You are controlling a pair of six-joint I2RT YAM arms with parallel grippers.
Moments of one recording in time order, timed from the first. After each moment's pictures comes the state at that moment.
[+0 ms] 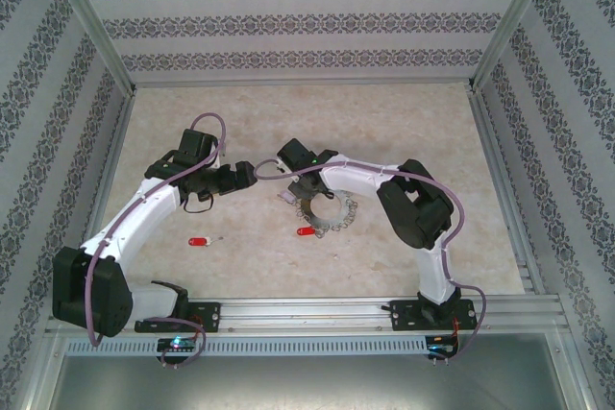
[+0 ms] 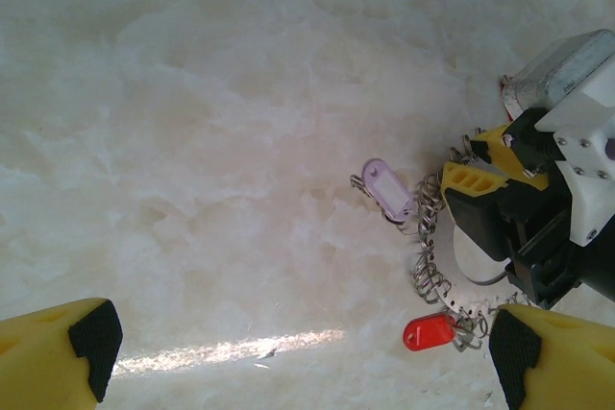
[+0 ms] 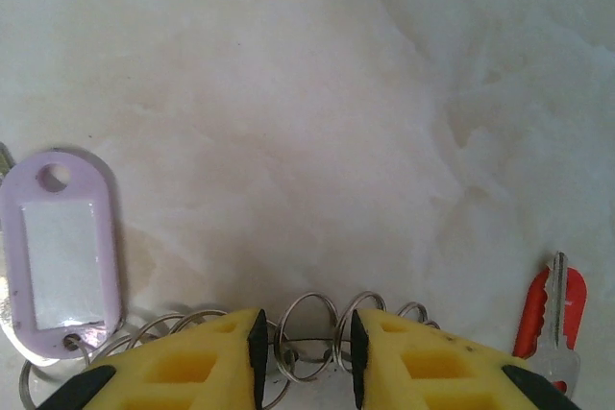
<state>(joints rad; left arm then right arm) -0.23 1.28 0.95 -0.68 0.26 -0.53 0.77 2.04 1.41 -0.56 0.20 -0.09</state>
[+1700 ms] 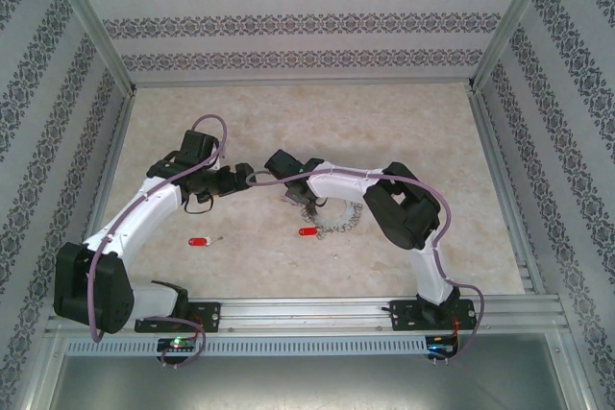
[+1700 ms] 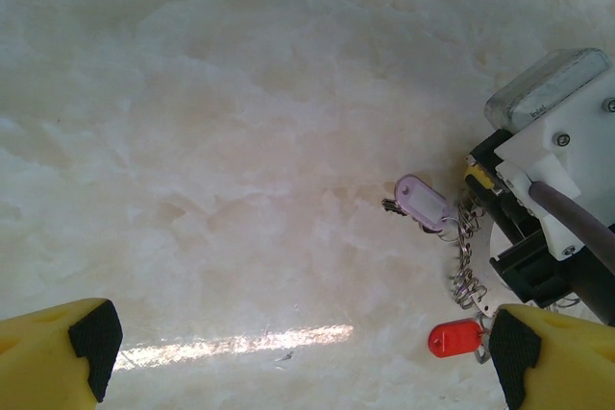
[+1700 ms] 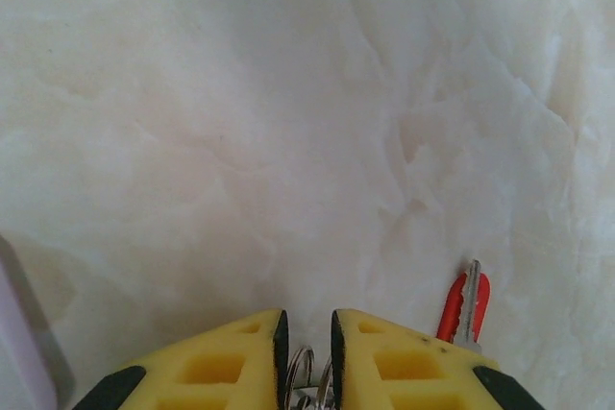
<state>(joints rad) -0.23 1.30 0.94 -0.68 0.24 -0.53 0.84 2.10 1.44 -0.57 0.48 -0.19</state>
